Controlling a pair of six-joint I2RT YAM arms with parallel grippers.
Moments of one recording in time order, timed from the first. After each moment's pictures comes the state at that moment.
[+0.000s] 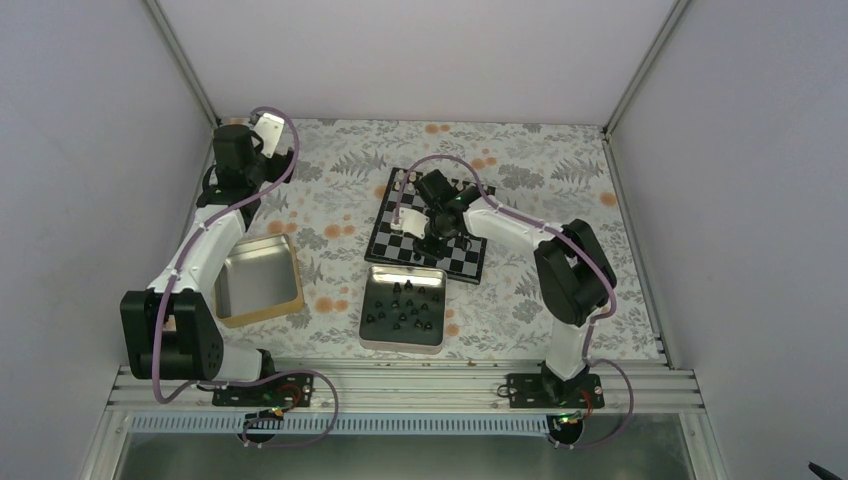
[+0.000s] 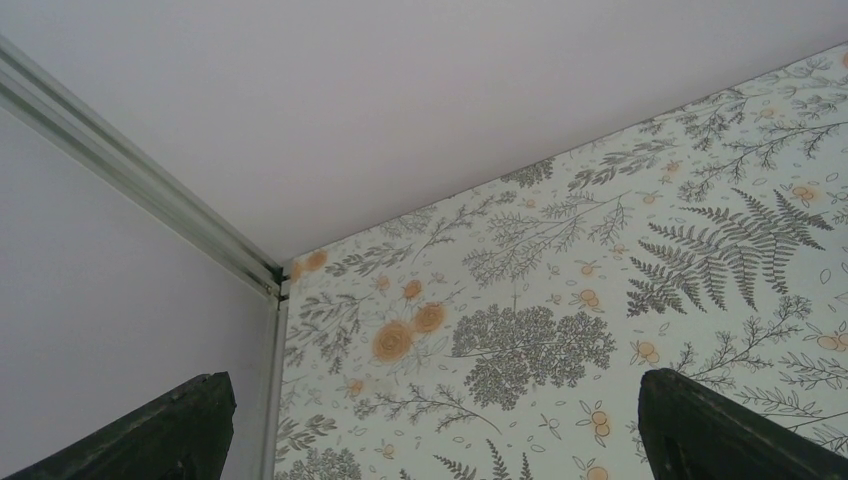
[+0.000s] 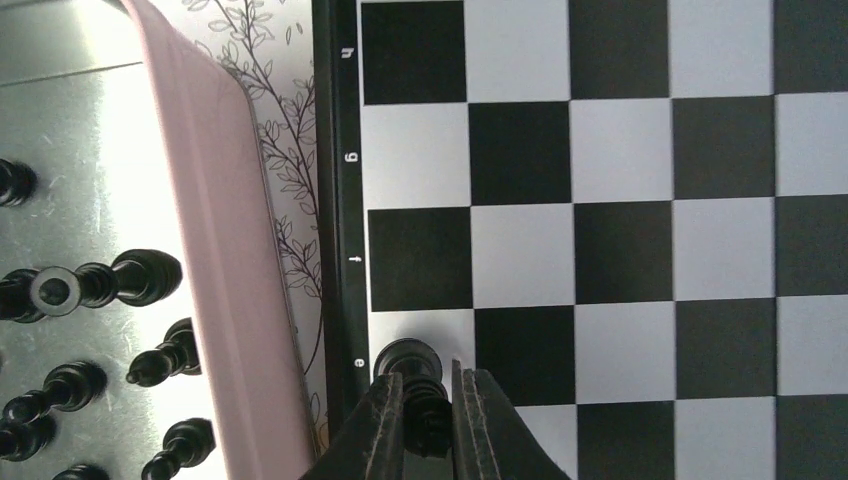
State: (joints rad) left arm -0.01 1.38 1.07 -0.08 -0.05 0.38; right arm 0.68 1.86 1.35 -0.67 -0.23 -0.62
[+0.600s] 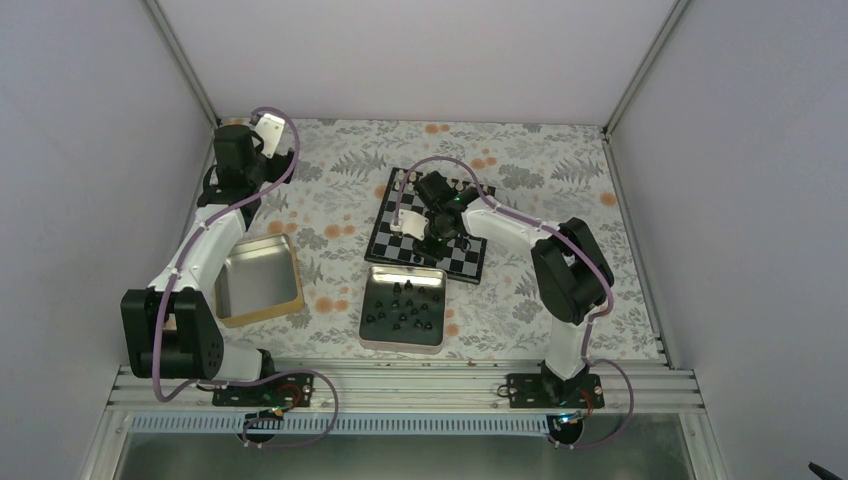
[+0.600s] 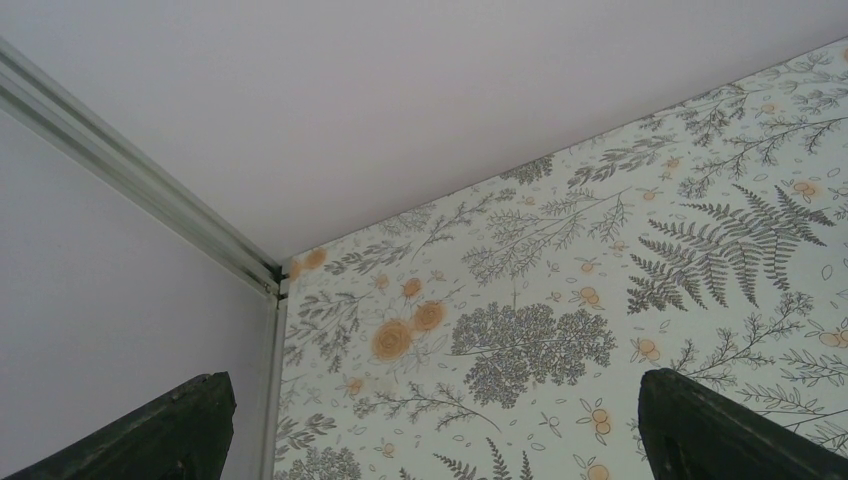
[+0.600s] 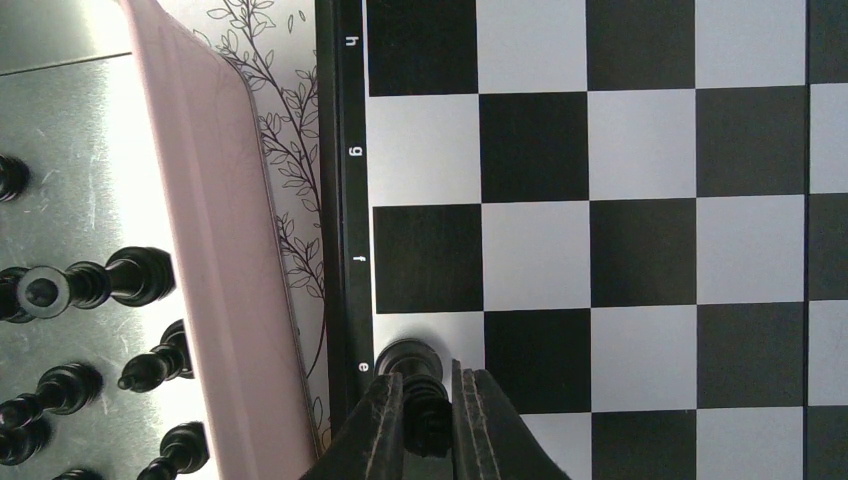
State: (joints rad) left arm -0.01 1.39 1.07 -0.08 -0.05 0.38; right arm 0.68 1.88 1.34 -0.67 -0.24 -0.62
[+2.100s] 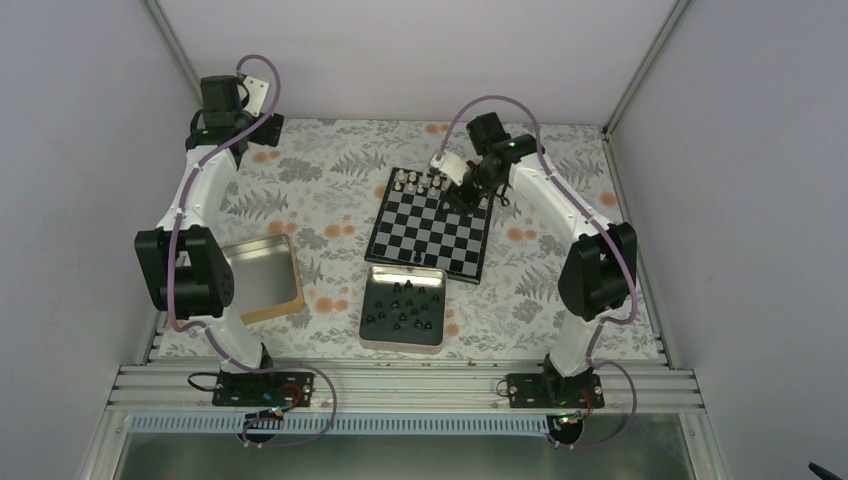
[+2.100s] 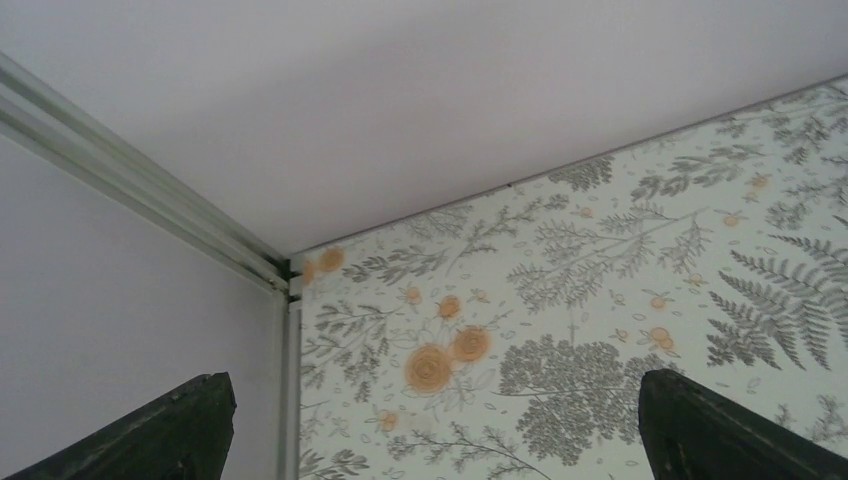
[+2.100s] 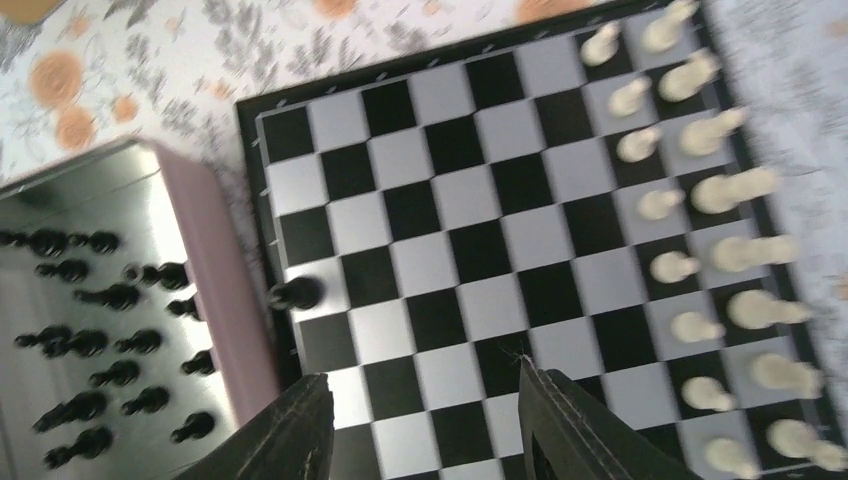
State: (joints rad) left arm 0.09 1.75 1.60 -0.37 -0.01 0.37; right arm 0.41 1.85 1.71 -1.02 -0.41 -0.62
